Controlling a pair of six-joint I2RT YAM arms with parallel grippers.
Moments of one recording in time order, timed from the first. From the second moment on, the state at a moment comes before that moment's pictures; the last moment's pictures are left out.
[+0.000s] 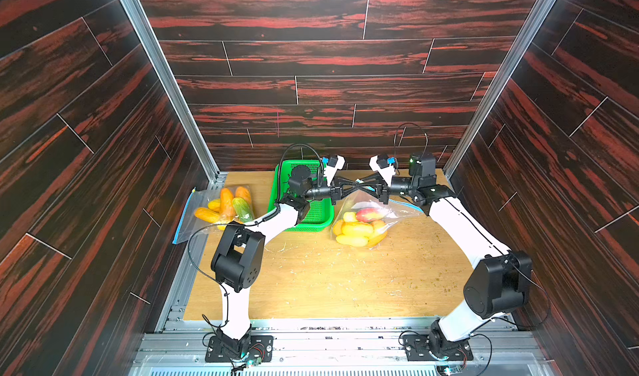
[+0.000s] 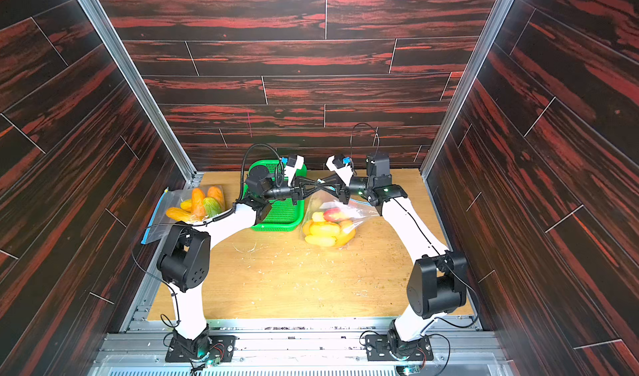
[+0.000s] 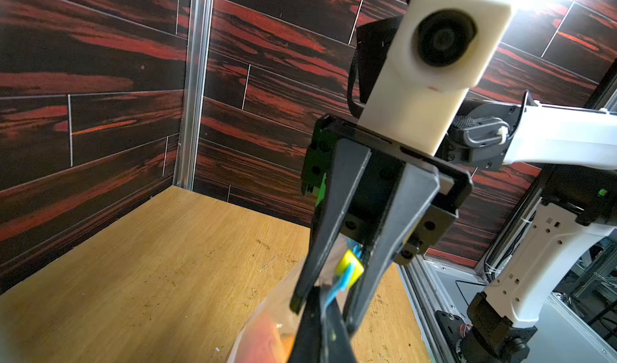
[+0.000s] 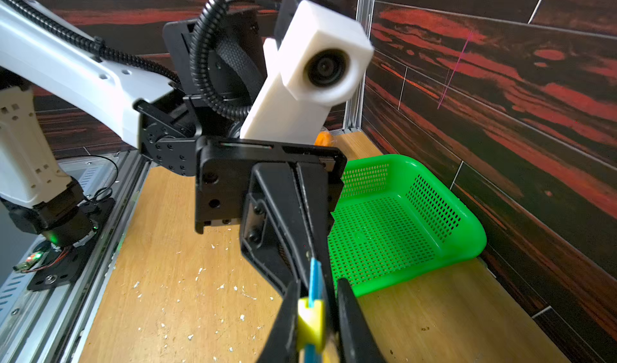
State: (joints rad) left arm -0.46 1.97 1.45 0.69 1.04 -0.41; right arm 0.27 1.63 1.46 -0.25 -1.00 -0.41
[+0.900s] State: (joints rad) left arm -0.46 1.94 1.42 0.73 0.99 -0.45; right arm 0.26 1.68 1.61 -0.39 -1.01 -0.33
